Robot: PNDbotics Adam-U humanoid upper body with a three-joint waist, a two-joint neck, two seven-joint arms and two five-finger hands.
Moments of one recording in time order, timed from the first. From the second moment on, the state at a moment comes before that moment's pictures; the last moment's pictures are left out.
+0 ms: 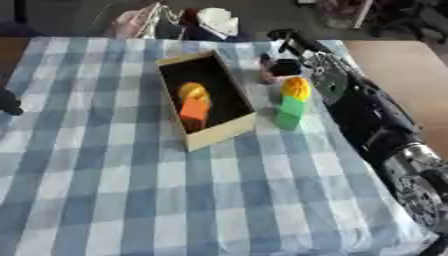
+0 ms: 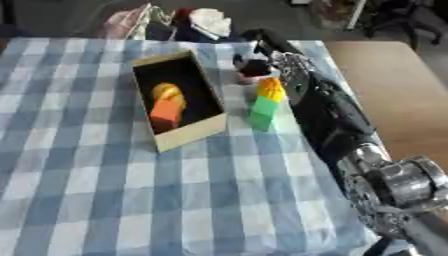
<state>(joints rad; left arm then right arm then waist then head) -0.14 0.32 0.14 -1.95 0.12 -0.11 -0.36 -1.10 -0.25 -0.06 -0.50 0.97 -0.17 0.04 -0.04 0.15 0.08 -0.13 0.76</state>
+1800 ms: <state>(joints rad) -0.15 0.30 0.14 -1.95 0.11 -0.10 -0.40 -1.10 -0.24 -0.07 -0.43 1.27 0.02 -0.02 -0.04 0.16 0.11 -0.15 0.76</state>
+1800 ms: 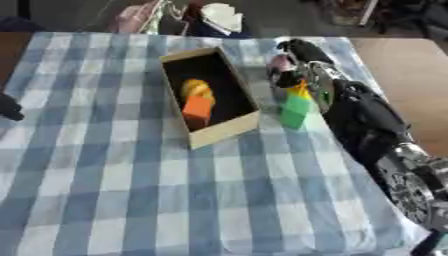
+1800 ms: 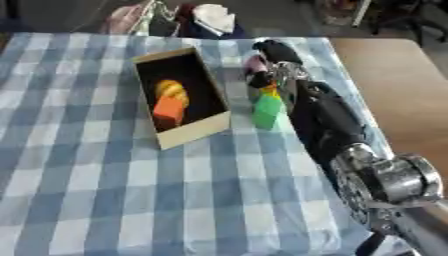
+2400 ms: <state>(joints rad) -0.15 0.29 0.14 -1.95 0.11 -0.10 -0.41 -1.10 -0.24 -0.08 -0.43 1.36 0.07 0.00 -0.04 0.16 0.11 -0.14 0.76</state>
